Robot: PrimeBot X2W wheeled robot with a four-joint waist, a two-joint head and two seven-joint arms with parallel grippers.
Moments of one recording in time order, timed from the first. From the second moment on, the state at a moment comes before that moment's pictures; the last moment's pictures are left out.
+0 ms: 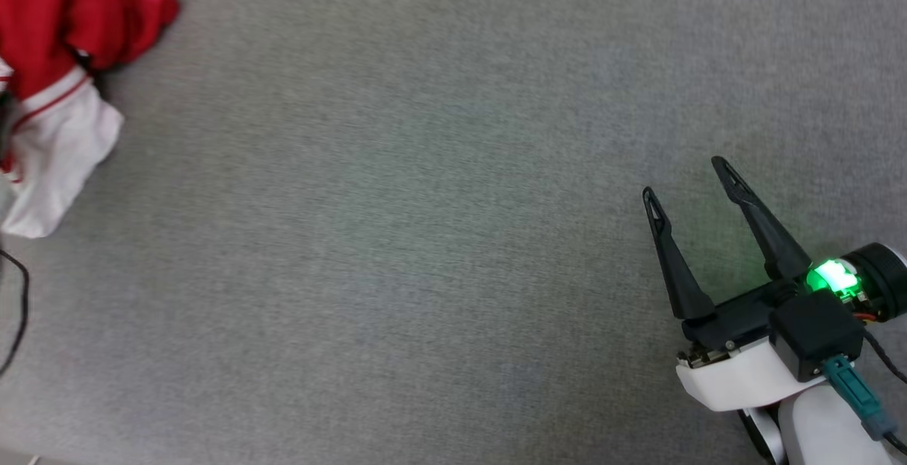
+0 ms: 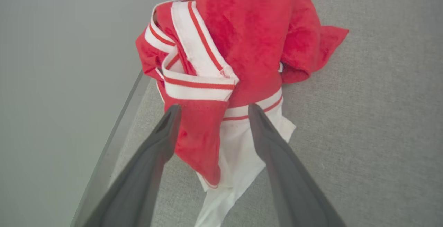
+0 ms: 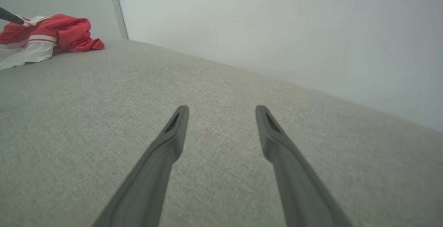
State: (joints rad) left arm -0.70 0.63 0.02 0.53 -0.53 -0.13 0.40; right arm -0.16 -0.15 0.16 -0.12 -0.09 0.13 -0.26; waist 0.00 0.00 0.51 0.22
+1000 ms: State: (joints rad) left arm -0.77 0.80 -0.07 0.56 -0.87 -0.13 0.74; right arm -0.20 -0.15 0.18 -0.11 -0.10 0.13 -0.26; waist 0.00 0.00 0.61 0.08
